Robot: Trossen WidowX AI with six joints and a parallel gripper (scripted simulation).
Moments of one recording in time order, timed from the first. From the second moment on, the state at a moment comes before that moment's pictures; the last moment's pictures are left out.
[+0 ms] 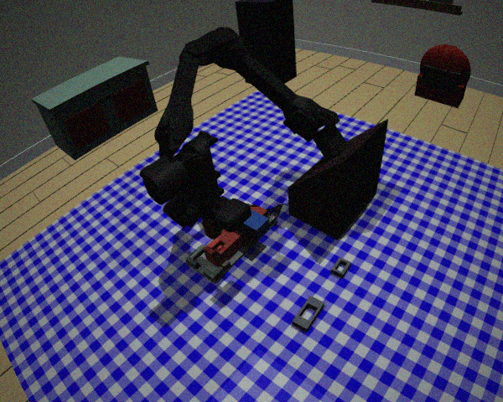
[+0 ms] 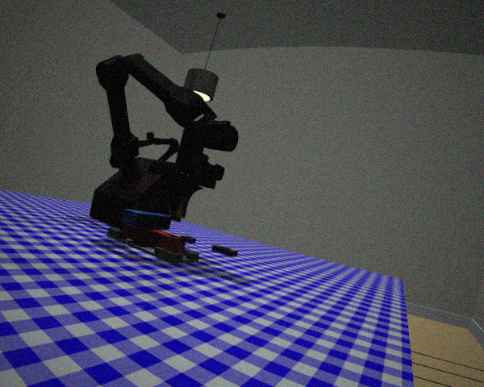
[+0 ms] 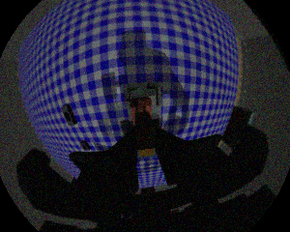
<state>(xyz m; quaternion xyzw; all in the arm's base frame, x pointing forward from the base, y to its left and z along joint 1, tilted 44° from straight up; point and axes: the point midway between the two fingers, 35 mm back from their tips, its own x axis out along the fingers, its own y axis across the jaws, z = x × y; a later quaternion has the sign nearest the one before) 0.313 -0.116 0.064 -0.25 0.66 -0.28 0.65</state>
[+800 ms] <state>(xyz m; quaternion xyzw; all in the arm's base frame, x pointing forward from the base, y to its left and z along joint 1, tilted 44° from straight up) 0.316 -0.121 0.062 -0.25 0.66 -0.28 0.65</state>
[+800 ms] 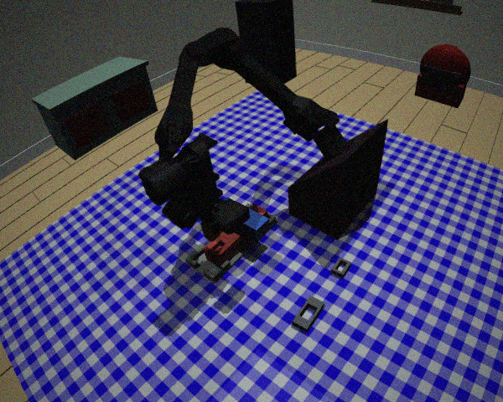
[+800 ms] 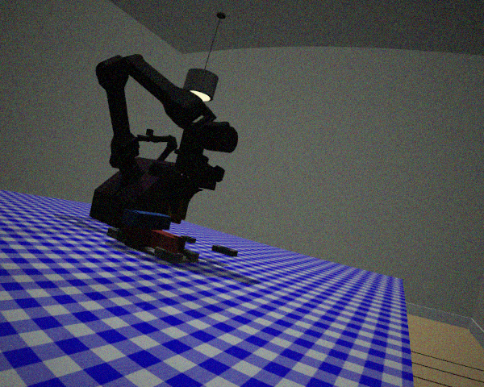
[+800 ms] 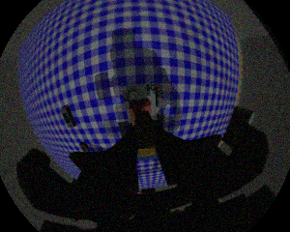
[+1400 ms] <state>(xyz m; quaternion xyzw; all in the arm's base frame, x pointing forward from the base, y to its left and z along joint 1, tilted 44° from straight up) 0.315 -0.141 0.043 -0.25 0.66 -0.28 0.65</state>
